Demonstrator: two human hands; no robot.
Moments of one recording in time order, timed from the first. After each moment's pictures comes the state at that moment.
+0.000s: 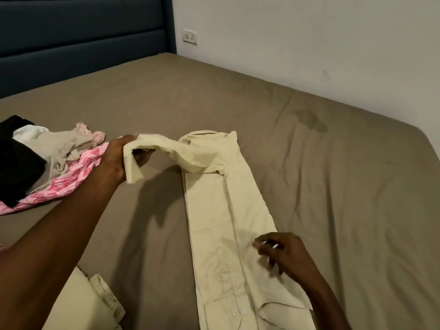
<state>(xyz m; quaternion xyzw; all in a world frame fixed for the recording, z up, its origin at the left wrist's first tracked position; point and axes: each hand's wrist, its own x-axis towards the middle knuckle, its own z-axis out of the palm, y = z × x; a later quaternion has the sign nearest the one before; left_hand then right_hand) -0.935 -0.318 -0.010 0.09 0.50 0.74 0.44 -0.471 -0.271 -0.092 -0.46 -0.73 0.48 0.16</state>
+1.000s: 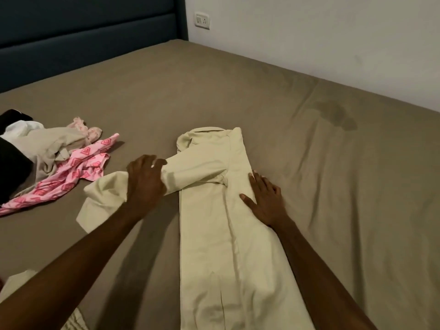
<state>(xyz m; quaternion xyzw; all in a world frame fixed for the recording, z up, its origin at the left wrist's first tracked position) -0.892 -0.270 -0.127 0.51 0.83 0.17 -0.14 -0.589 -0.067 -0.201 -0.39 -0.91 0.13 0.06</state>
